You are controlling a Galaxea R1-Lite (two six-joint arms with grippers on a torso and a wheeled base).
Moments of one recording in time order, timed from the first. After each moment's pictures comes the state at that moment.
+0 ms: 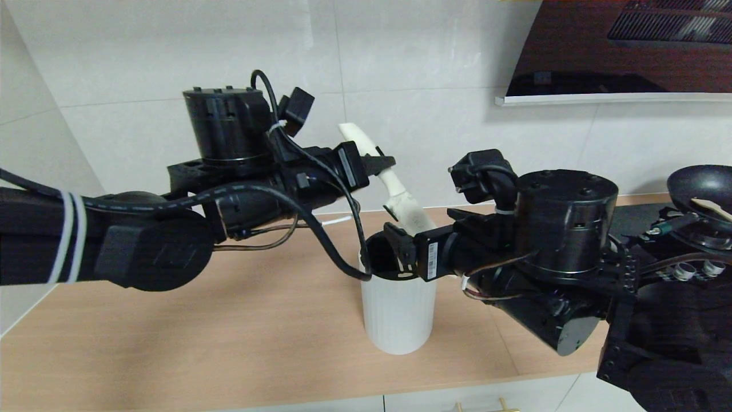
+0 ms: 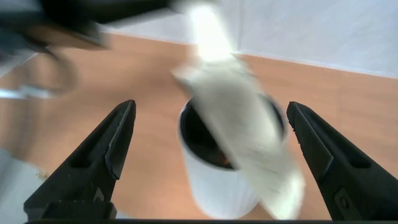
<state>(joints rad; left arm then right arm) -0.53 1.81 -1.19 -0.58 -0.31 -0.59 0.89 1.78 -0.94 -0.77 -0.41 0.10</state>
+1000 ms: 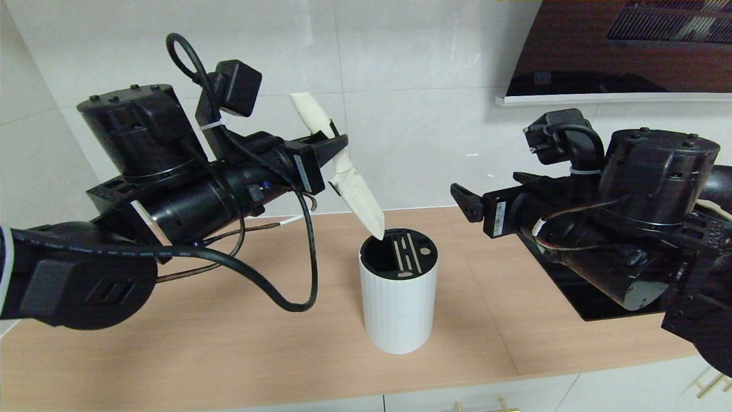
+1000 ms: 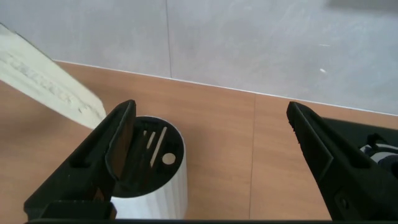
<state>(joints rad) -0.46 1.71 -0.98 -0.86 -0.22 -0.11 0.70 1.67 -0.89 -0.78 -0.41 -0.04</state>
